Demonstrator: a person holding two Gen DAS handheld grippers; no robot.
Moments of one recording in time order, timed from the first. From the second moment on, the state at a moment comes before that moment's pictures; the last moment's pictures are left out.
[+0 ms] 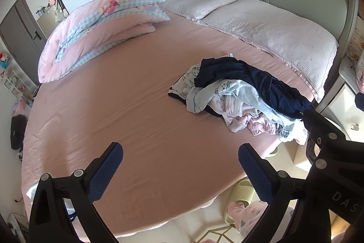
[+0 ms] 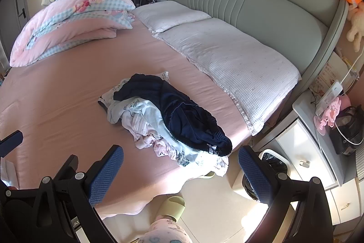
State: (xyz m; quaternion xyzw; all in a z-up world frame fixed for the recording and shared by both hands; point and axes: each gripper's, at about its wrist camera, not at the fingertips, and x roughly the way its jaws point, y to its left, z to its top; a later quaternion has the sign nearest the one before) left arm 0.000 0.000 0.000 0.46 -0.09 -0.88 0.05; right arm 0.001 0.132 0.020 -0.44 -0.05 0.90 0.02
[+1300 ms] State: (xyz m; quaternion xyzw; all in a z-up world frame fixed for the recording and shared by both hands) left arm -0.033 -0.003 -0.031 0.47 -0.07 -0.88 0.01; right arm -0.046 0.158 -0.043 -0.50 0.01 0.87 0.02
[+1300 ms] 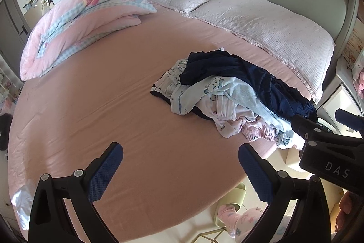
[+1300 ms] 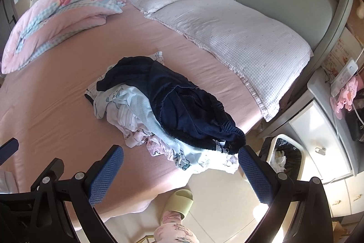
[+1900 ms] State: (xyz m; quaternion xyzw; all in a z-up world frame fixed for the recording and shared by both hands) left arm -0.061 0.054 -0.038 0.44 -0.13 -0.89 -0.05; right arm -0.050 0.235 -0.080 -0.50 0.15 0.85 0.04
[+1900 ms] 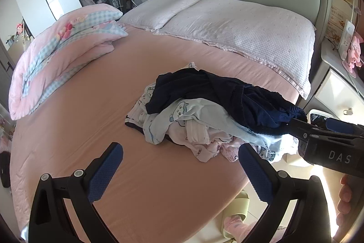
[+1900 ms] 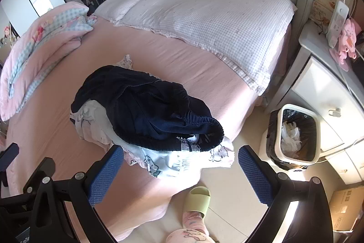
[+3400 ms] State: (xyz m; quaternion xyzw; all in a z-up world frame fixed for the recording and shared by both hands) left arm -0.154 0.127 -0.111 0.48 -0.14 -0.86 -0.15; right arm -0.063 0.303 -0.167 -0.44 0.35 0.82 0.05
